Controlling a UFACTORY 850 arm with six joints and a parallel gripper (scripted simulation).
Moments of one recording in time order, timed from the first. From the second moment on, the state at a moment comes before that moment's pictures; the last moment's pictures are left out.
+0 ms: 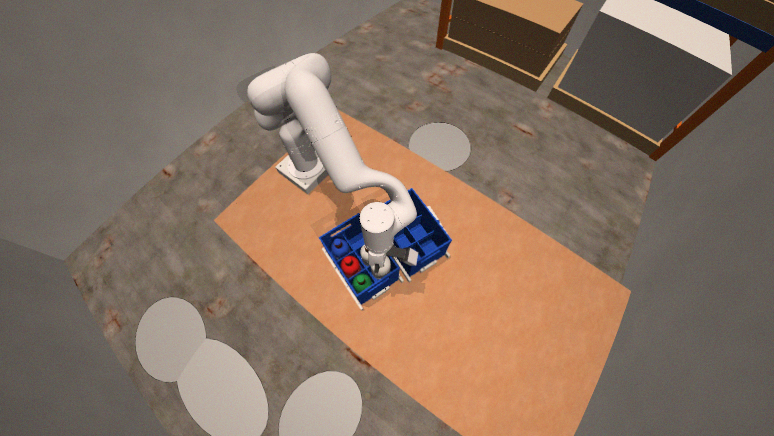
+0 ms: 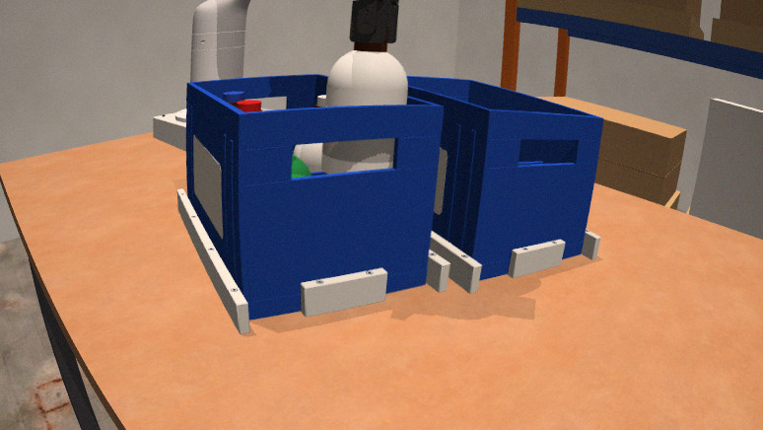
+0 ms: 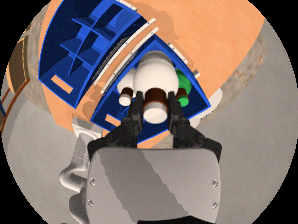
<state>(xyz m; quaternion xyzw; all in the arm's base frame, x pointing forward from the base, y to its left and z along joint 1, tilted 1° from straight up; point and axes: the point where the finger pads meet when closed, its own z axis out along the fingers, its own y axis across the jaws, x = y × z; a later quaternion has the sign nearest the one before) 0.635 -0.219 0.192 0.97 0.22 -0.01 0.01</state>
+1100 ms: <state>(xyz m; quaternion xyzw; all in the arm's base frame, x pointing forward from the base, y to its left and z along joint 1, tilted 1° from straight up) 0.635 -0.218 0.240 0.97 0.22 -0.01 0.01</state>
